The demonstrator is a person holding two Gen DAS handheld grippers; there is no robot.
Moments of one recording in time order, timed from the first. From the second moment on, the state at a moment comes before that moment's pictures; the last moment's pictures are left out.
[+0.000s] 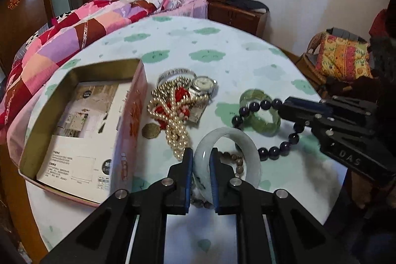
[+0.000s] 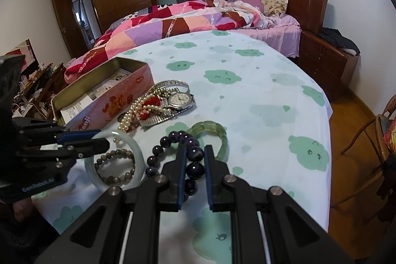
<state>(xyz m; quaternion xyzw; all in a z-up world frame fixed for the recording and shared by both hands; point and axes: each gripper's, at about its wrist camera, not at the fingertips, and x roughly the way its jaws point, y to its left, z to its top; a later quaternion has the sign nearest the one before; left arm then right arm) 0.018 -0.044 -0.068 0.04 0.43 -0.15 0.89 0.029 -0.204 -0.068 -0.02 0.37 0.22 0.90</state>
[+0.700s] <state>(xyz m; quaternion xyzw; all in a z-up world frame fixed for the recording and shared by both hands) 0.021 -0.005 -0.012 0.00 0.35 -0.12 0.93 0.029 -0.181 -0.021 -0.03 0.32 0.25 0.91</state>
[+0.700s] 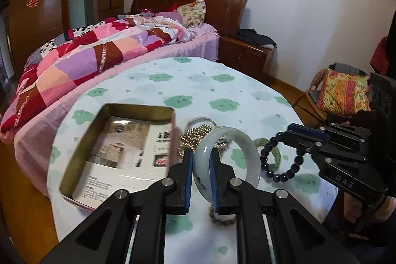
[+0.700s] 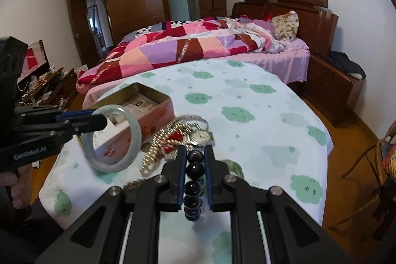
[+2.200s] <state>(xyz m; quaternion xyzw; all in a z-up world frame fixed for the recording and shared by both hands) 0.131 0.104 -0.052 -0.02 0.40 0.00 0.92 0.130 -0.026 -0.028 -0.09 0.36 0.30 0.88</state>
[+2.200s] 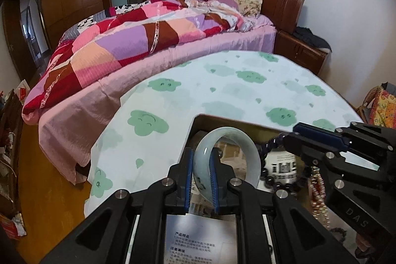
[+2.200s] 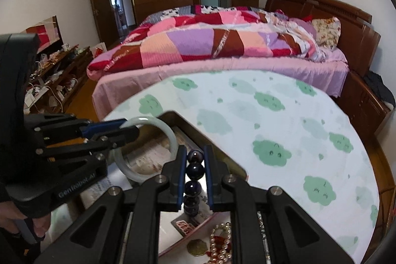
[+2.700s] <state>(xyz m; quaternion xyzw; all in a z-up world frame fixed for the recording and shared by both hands) 0.146 0.103 -0.073 0.00 0.43 0.00 0.90 0.145 -0.029 -0.052 -0.10 0.39 0.26 0.88</state>
